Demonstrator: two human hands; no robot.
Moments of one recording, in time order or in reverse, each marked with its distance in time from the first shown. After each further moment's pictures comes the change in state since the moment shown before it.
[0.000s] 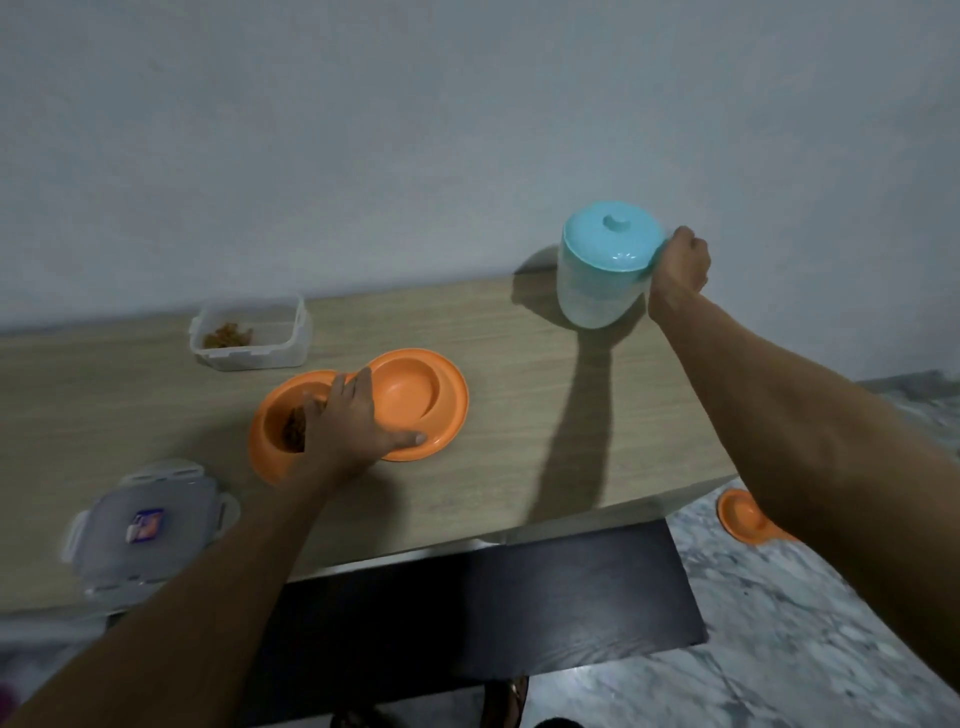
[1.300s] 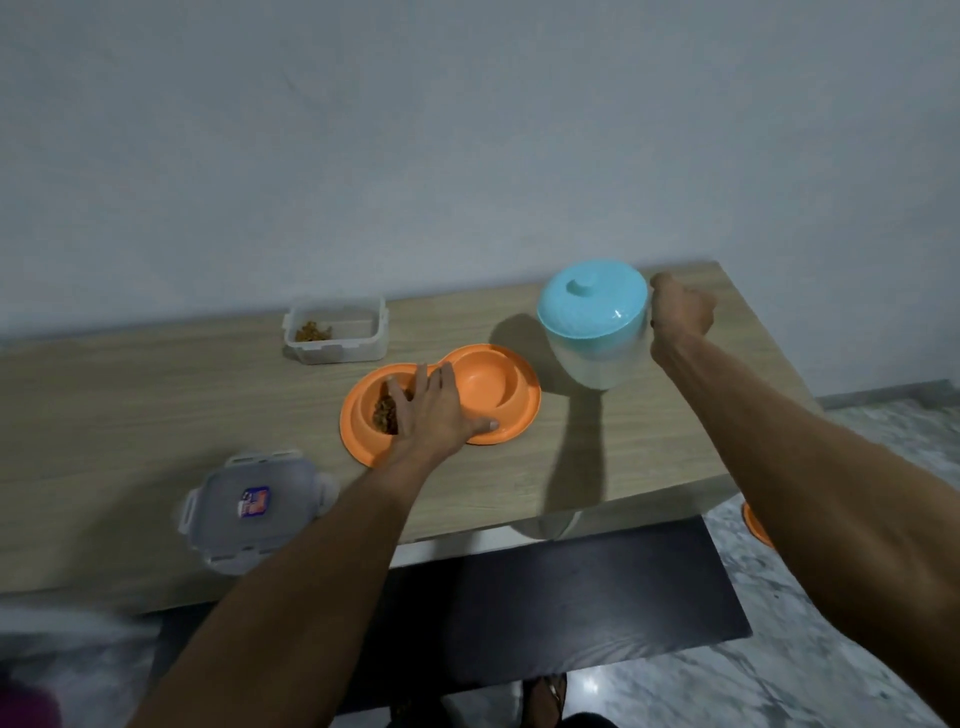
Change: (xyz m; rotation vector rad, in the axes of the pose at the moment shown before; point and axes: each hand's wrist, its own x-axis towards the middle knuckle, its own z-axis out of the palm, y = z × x) left_hand -0.008 -0.008 -0.002 0.012 -0.046 0.045; right_hand -0.132 0.022 0.013 -0.011 -0.012 0.018
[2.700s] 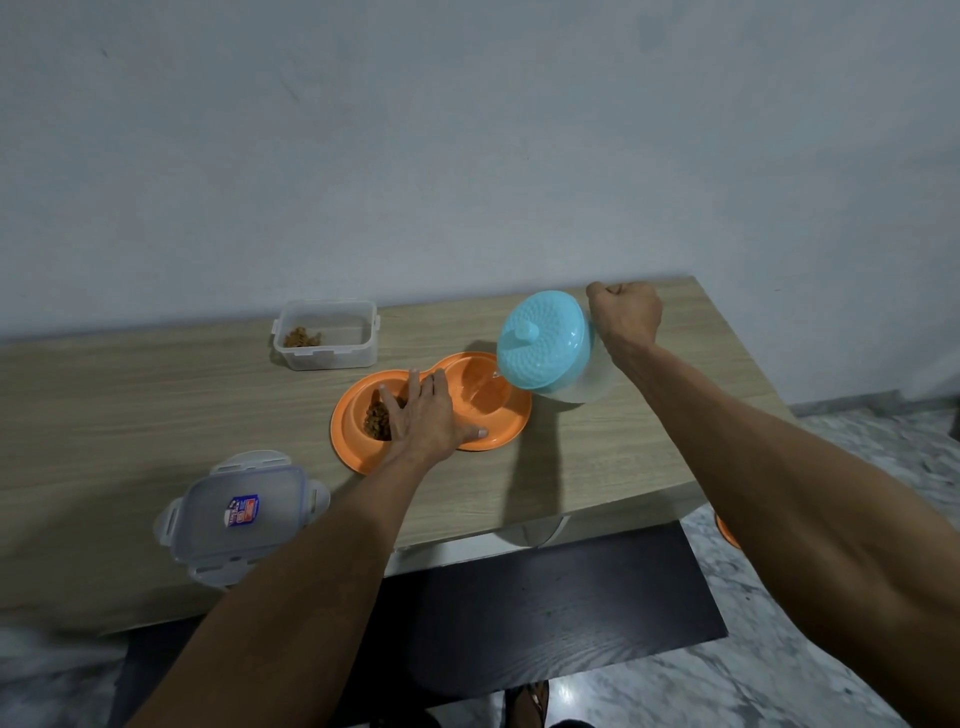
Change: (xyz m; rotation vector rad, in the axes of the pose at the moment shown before) left_hand 0.004 -0.008 0.004 -0.039 -0.009 0.029; right_hand -0.044 -0.013 0.023 -0.453 -0.068 -0.438
